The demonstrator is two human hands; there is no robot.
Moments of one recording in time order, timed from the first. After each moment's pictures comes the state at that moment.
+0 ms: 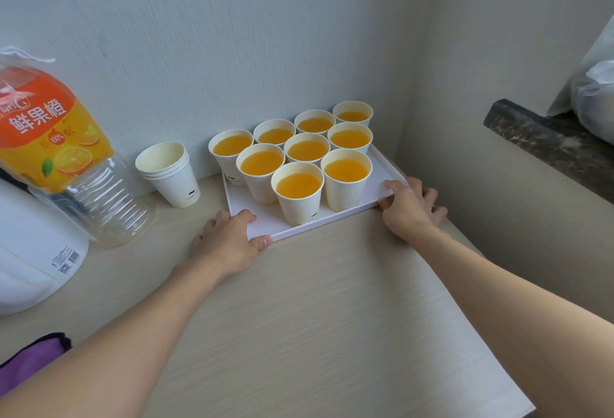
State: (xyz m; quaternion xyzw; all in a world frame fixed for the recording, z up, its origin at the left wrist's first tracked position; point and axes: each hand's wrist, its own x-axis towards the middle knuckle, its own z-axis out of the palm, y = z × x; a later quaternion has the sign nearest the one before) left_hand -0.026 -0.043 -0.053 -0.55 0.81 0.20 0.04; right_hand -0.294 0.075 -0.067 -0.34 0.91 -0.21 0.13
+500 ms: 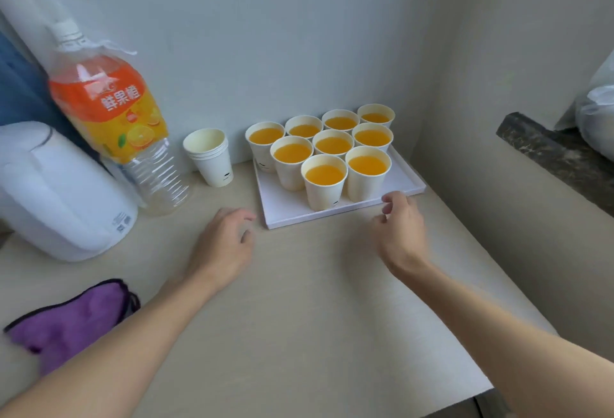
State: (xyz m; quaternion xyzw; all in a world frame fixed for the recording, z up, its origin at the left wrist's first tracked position) left_hand 0.044 0.006 -0.042 -0.55 0.78 0.23 -0.19; right_hand -0.203 0.116 -0.044 -0.38 0.85 -0.36 0.09
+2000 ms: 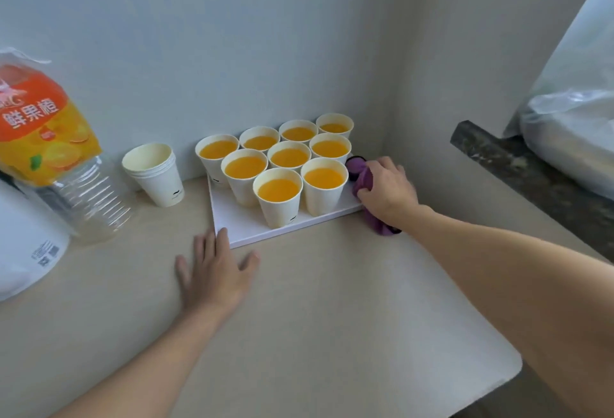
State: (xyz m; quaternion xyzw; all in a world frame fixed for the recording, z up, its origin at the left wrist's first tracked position) left_hand -0.027 0.013 -0.097 -0.62 0.77 0.13 -0.08; right_hand -0.326 0.064 -0.030 -0.48 0.86 -0.16 0.04
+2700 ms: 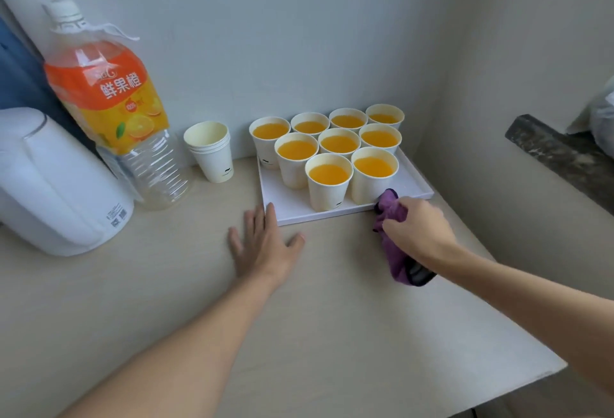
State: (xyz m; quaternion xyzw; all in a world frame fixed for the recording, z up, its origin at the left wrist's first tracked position) left_hand -0.022 0.016 -0.087 -0.60 0.77 0.18 -0.07; right_hand -0.229 0.125 -0.015 -0.42 0.85 -0.25 0.19
